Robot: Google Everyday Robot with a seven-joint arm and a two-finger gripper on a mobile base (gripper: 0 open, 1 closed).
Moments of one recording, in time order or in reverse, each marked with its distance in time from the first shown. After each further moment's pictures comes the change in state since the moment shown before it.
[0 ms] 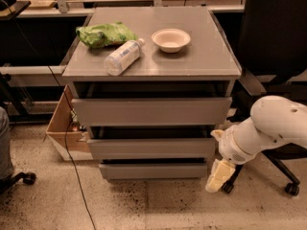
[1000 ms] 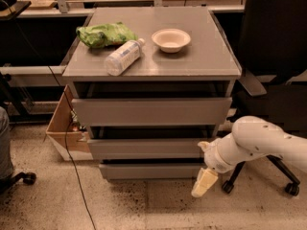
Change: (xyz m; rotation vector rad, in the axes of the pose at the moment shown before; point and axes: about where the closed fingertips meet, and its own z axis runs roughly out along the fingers) arm 0.008 -0.005 0.086 -0.043 -0.066 0.016
